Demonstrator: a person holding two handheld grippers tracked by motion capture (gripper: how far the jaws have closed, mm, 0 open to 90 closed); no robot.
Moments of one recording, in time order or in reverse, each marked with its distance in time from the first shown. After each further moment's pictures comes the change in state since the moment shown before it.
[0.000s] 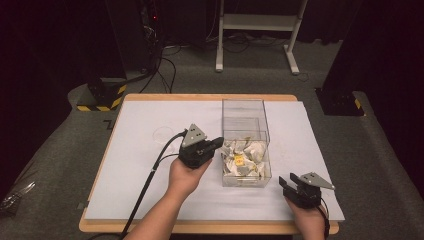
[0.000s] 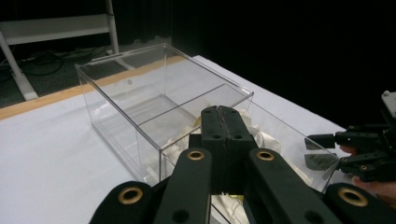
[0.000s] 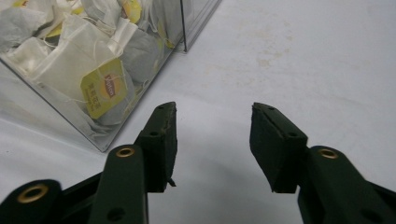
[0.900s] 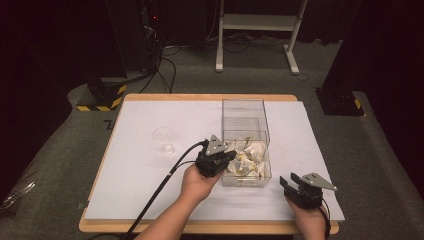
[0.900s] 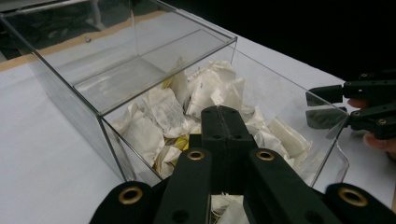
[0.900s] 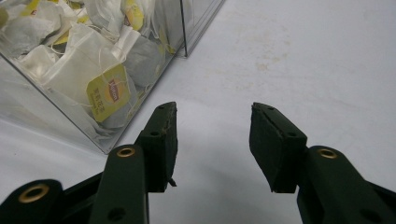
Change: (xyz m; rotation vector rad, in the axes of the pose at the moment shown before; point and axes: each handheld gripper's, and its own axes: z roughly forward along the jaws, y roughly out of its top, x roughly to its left) left arm -0.025 -0.025 0.041 0.149 -0.028 0.065; right arm -0.001 0.000 -0.004 -0.015 0.002 0.009
